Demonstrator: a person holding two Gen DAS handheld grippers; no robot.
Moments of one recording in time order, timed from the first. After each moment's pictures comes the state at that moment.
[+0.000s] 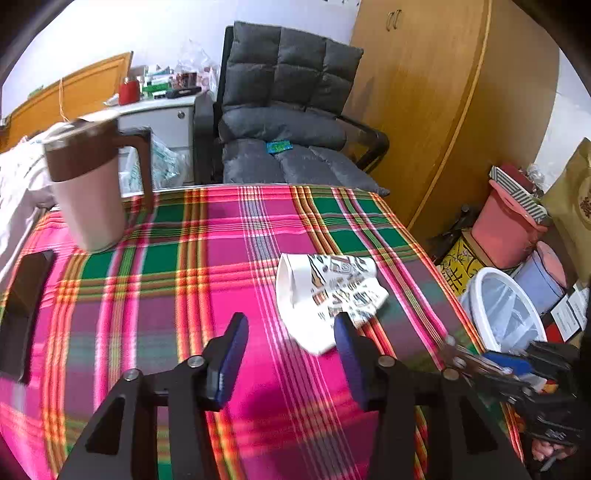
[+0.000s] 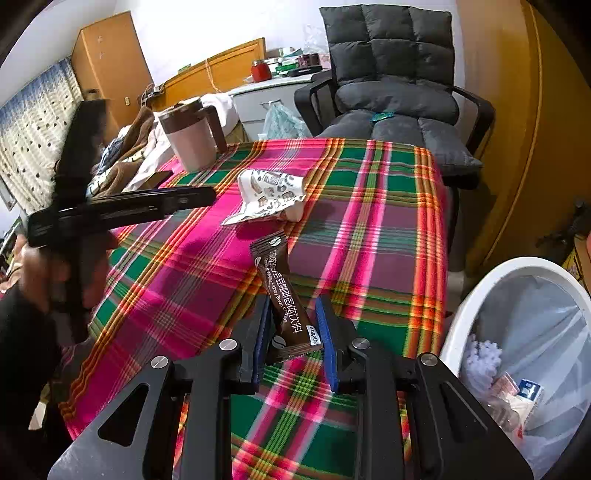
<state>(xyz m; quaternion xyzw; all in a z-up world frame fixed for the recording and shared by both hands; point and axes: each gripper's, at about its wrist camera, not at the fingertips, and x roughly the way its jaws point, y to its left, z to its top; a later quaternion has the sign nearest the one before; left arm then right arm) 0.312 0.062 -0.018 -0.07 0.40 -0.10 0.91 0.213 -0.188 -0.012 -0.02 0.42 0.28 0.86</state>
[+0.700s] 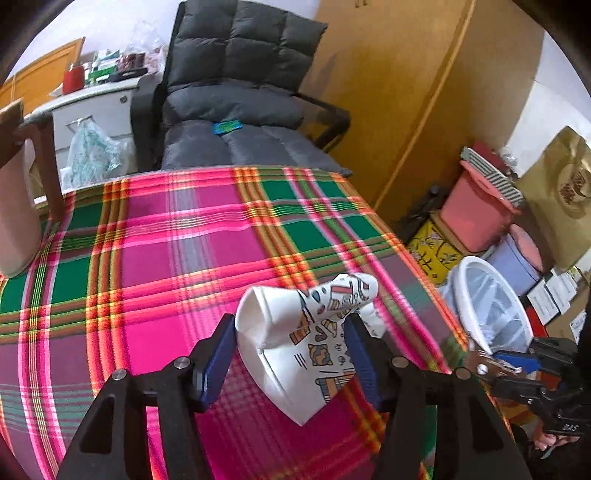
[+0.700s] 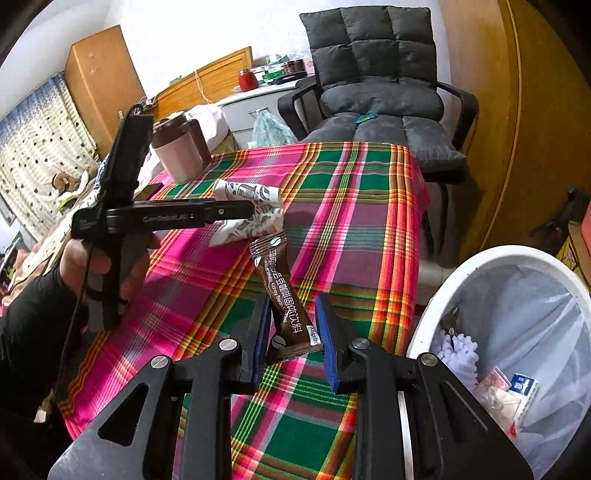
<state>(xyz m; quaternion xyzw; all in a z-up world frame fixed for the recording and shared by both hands) 0.353 0.032 -0.045 -0.07 0.42 -0.19 0.89 0.220 -0.209 -0.016 0.00 0.41 0.27 0.87</state>
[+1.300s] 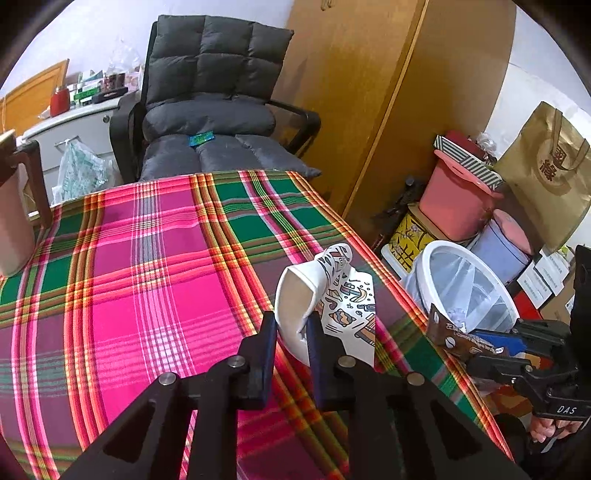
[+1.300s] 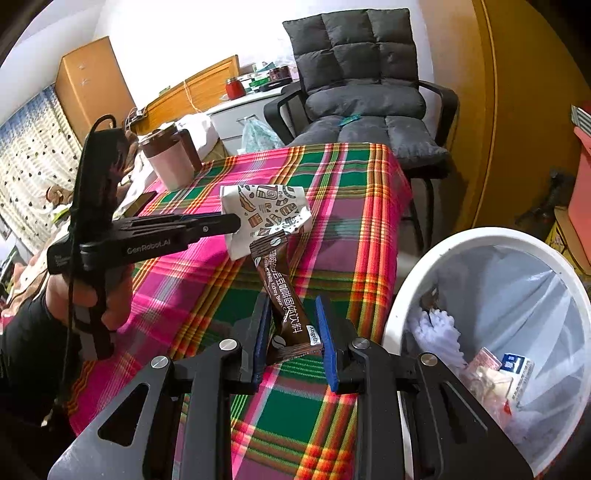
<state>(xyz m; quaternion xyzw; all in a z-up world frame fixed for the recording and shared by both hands) 0.312 -0.008 -0.030 -0.05 0.40 -0.20 0.89 0.211 -0.223 -0.013 0.02 0.40 0.25 0.88</state>
